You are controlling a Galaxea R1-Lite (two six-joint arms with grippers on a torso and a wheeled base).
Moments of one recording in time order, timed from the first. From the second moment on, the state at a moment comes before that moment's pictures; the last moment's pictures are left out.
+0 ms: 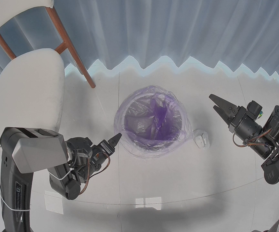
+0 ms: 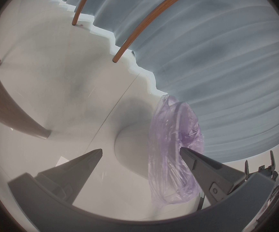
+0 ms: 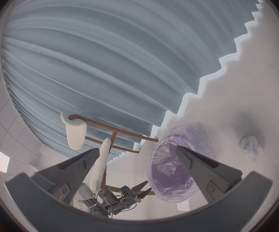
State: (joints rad) left arm -0.40 2.39 -0.70 -1.55 -0.01 -0.87; right arm 0.29 1.82 -0.45 -1.55 0.39 0.80
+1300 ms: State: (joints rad) left arm -0.34 2.64 -0.97 -1.55 -0.01 -0.89; right arm 0.30 1.83 -0.45 -1.55 0.39 0.80
